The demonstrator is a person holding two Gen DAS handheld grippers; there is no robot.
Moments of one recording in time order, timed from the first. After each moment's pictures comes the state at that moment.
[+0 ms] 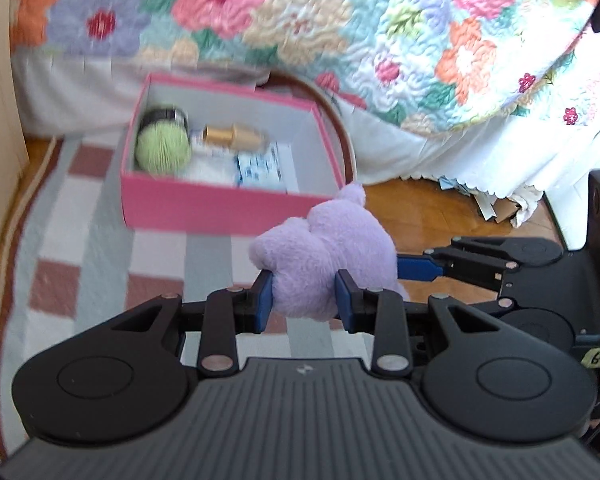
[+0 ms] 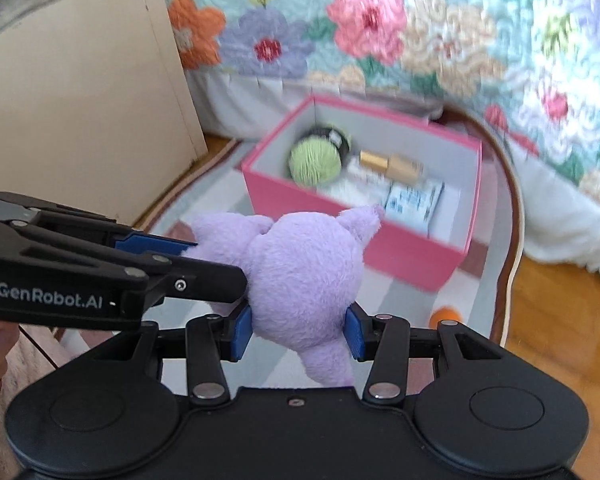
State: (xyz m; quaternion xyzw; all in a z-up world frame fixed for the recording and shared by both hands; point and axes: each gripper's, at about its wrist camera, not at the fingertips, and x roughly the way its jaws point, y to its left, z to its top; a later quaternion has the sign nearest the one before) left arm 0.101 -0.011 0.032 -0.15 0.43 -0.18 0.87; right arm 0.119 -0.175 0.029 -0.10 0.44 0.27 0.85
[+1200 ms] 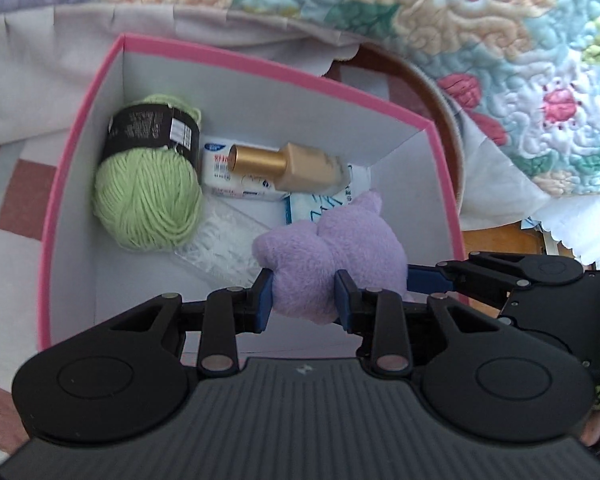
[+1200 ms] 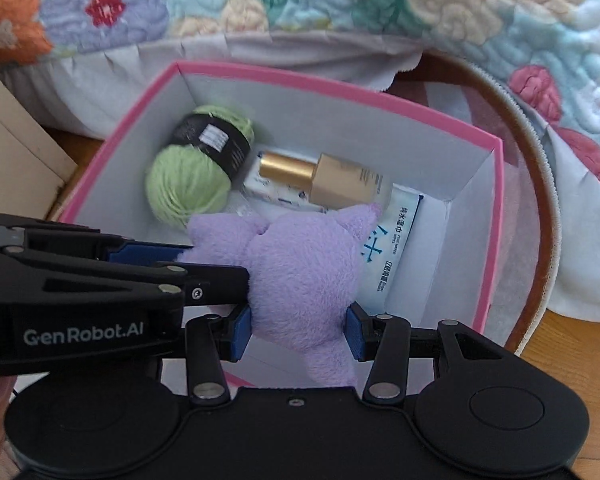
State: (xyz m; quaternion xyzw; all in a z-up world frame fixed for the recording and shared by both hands) left arm 0.342 -0.021 -0.085 -0.19 0.53 -0.14 0.81; right arm 0.345 -0.151 -0.075 -0.10 0.56 0.20 0.80
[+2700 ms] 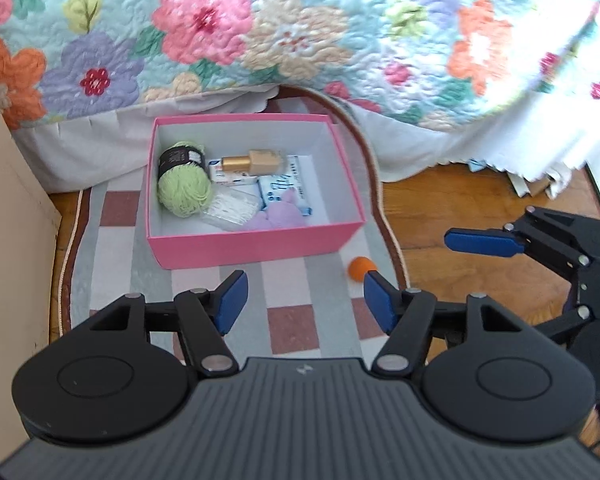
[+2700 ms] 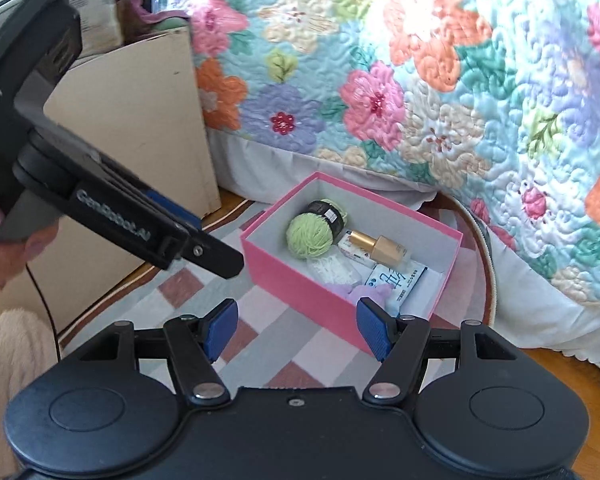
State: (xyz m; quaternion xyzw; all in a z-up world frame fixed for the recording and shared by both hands) left arm 0.146 -0.040 0.094 -0.06 0.48 -0.15 0.86; right arm 0.133 -0.218 0.091 -0.12 0.37 0.33 0.86
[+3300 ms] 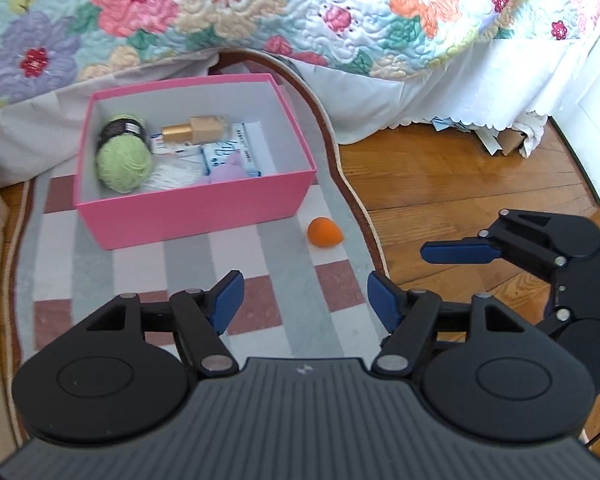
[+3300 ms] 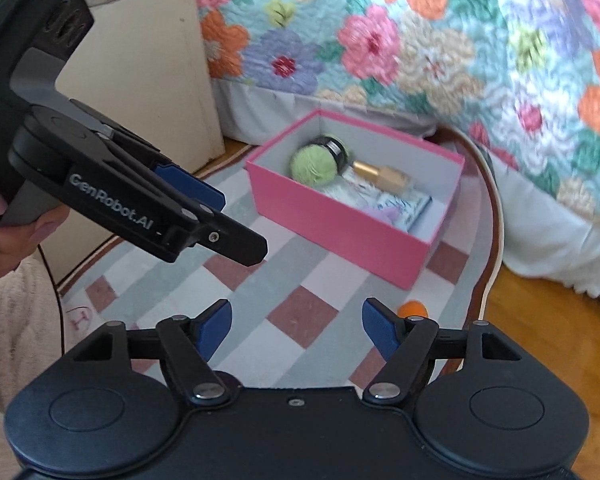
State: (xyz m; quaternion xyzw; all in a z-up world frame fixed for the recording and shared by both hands) left arm 0.119 -0.089 0.024 -0.04 0.47 -0.21 0.86; right arm 0.090 -0.252 0.023 -0.11 0.41 0.32 0.85
